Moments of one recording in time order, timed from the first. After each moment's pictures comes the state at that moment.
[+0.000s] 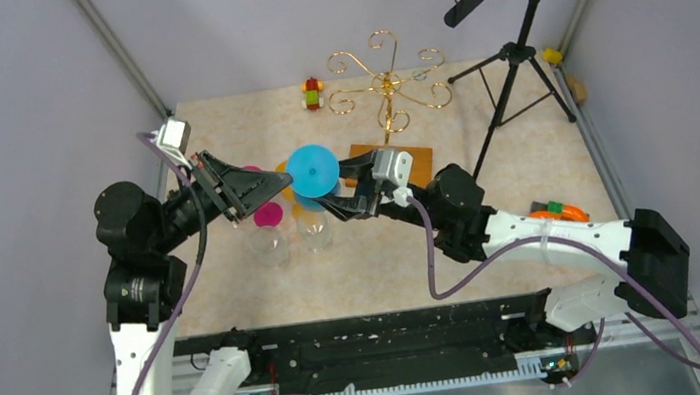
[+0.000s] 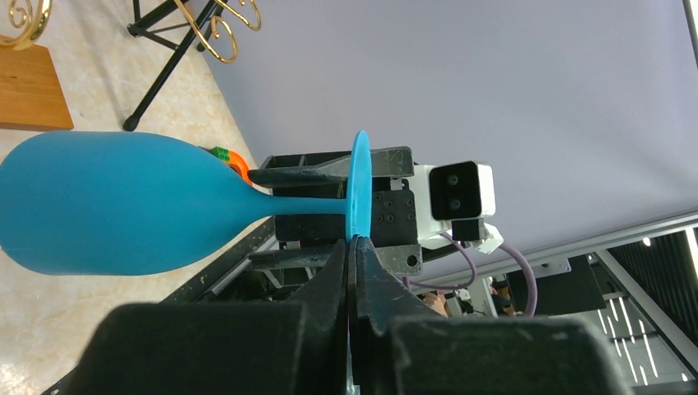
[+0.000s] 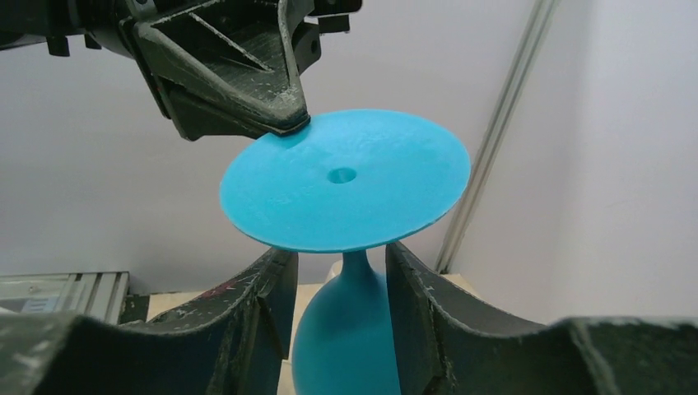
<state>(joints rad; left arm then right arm) -0.12 0.78 1.23 -0.37 0.86 -1.15 1.08 1.29 0.94 0.82 -0.21 -0.17</state>
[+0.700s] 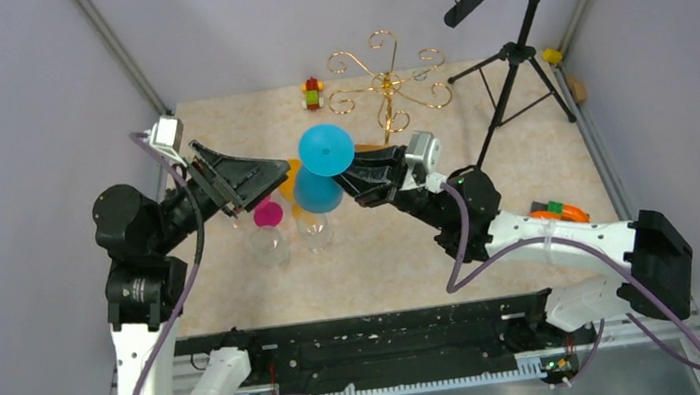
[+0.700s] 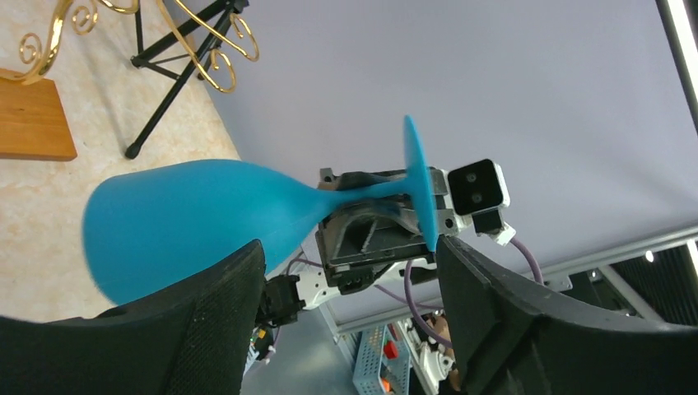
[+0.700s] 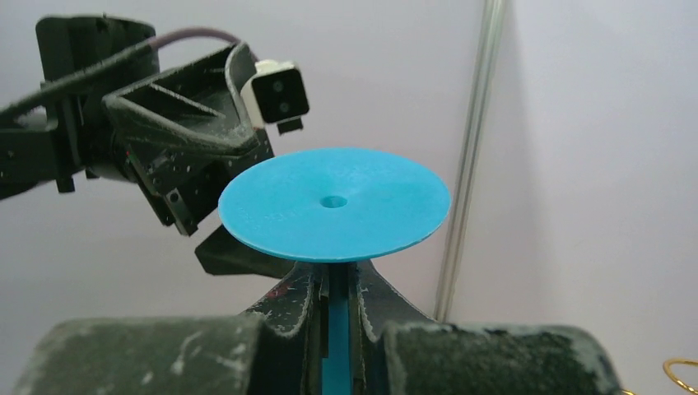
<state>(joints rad) -0.12 0.77 1.23 -0.31 0.83 -1.18 1.08 1.29 0.94 1.01 -0.13 -0.08</state>
